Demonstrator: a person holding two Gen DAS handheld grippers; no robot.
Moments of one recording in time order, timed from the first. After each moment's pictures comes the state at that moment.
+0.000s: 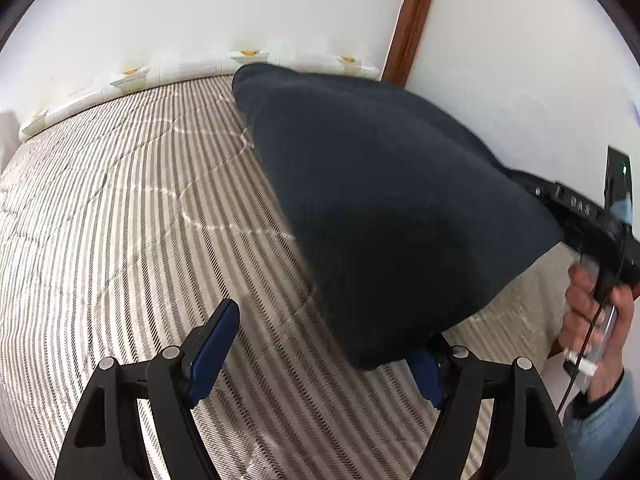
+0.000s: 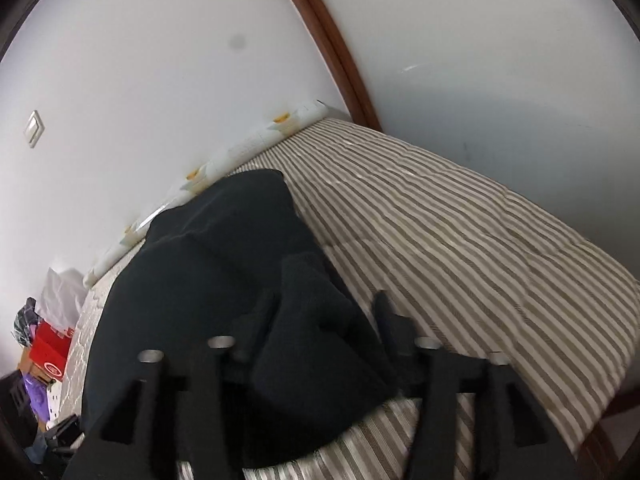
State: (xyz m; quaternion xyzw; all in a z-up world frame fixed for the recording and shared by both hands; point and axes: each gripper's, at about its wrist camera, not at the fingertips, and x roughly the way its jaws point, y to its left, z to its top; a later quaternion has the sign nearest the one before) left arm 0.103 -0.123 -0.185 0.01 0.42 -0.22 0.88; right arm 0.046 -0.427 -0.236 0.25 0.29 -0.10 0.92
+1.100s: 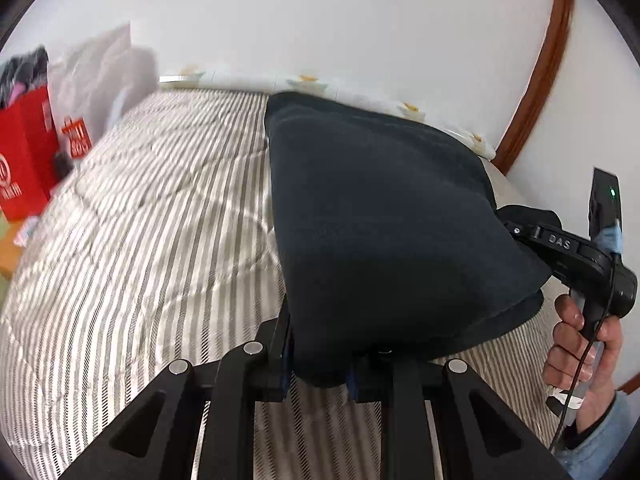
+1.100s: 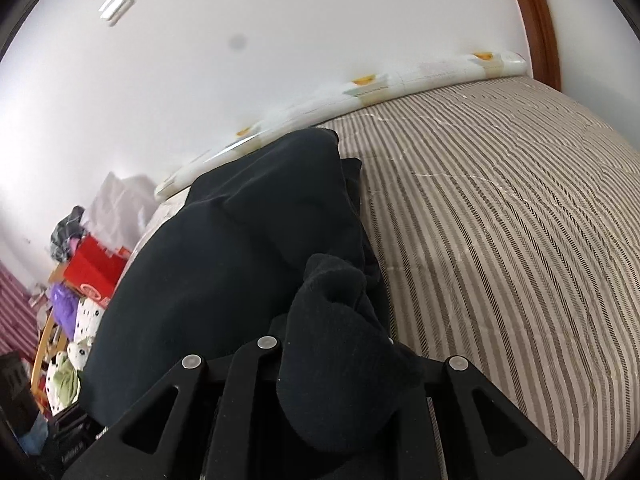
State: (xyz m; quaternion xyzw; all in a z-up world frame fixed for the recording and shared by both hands) left arm 0.107 0.065 -0.172 -0.10 0.39 -0.08 0.91; right arm 0.166 -0.216 -0.224 0.18 0.35 0.08 0.92
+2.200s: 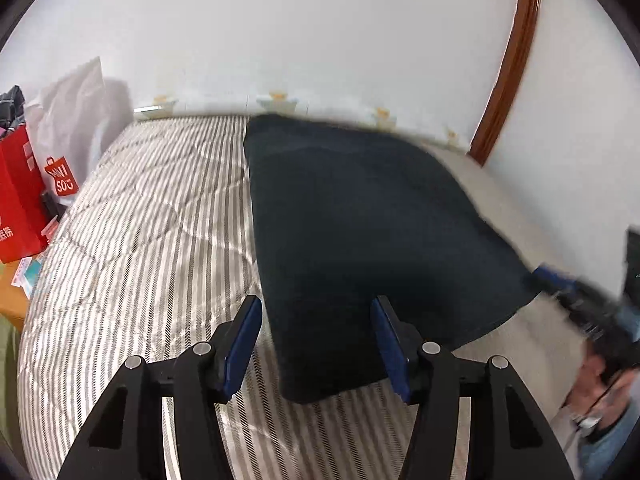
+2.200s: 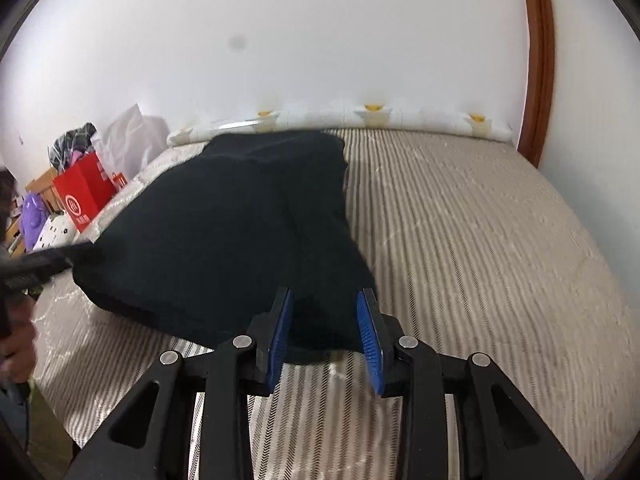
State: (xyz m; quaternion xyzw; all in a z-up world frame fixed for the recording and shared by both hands) left arm 0.113 0.061 -0.159 -0.05 0.38 -0.12 0.92; right arm 0.080 -0.216 -0.198 0.01 0.33 0.06 0.94
